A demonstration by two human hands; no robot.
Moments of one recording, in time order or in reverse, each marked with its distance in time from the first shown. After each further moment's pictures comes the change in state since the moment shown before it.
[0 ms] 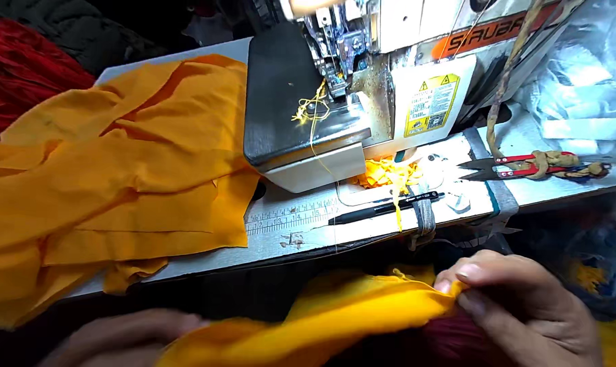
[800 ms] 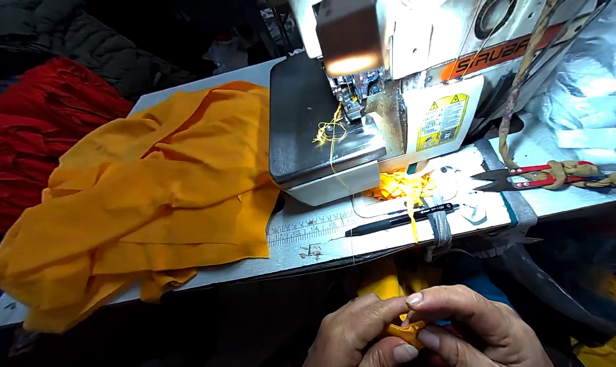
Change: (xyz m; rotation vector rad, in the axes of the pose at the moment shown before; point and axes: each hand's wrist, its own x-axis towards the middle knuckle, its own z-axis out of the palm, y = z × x) left_hand 0.020 -0.020 0.109 -0.148 -0.230 -0.105; right_hand 0.000 -0.001 0.023 -0.026 -0.173 0.081
